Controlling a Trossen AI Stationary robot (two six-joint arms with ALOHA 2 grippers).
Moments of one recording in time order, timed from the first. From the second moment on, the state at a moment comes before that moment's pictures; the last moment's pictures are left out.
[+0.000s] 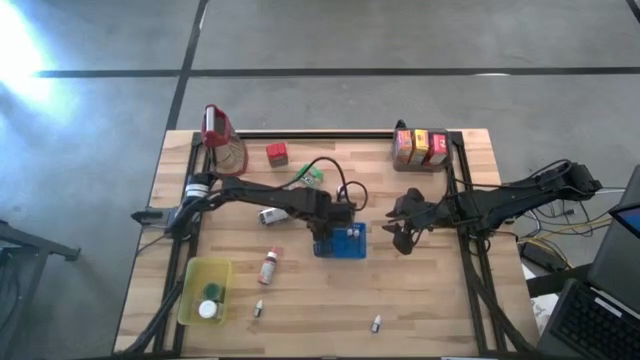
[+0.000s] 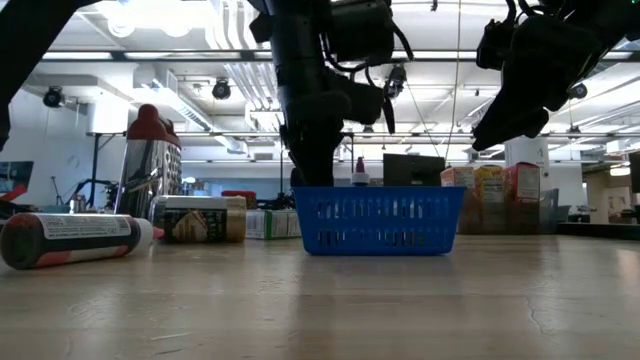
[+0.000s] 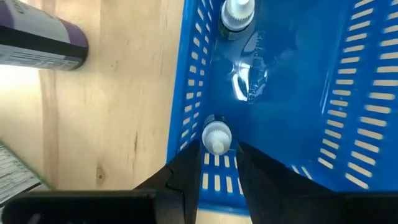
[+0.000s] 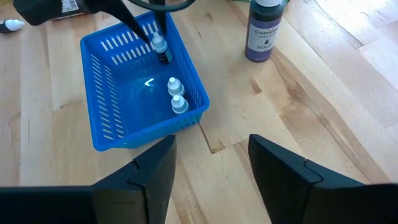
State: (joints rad) left arm -0.02 2.06 1.67 -0.90 -0.07 -0.12; right arm 0.19 1.00 0.56 -0.35 0.29 0.54
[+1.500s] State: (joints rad) left arm -0.30 1.57 1.55 -0.91 -0.52 -0.22; right arm 0.19 1.00 0.53 -0.34 0.29 0.58
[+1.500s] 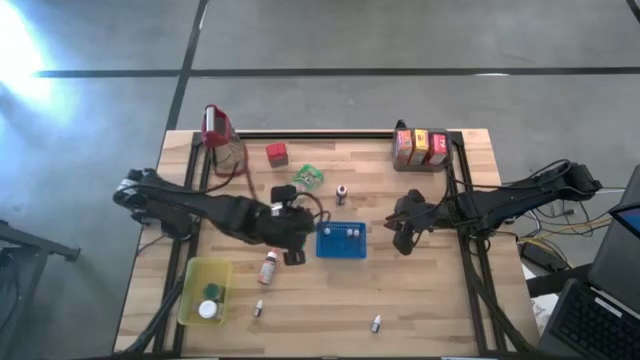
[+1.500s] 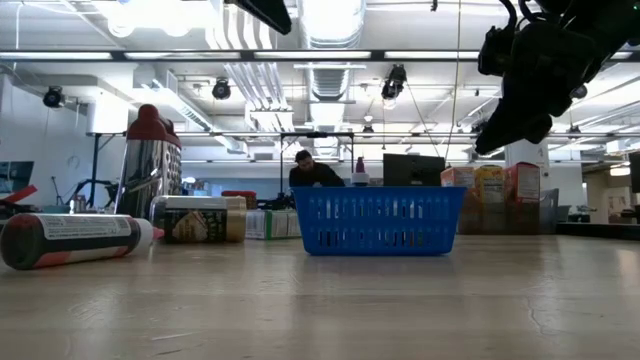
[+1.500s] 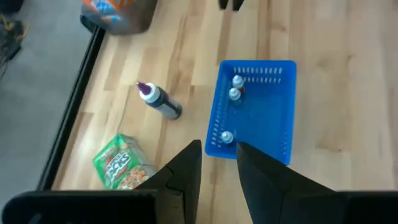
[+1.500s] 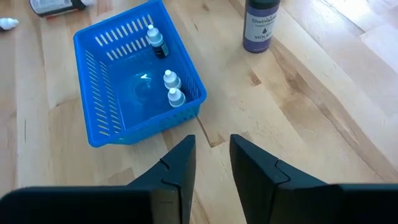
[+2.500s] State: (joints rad) left arm -0.32 1.18 0.68 0.09 -0.53 -0.19; right arm 0.19 1.00 0.51 -0.08 0.30 0.44
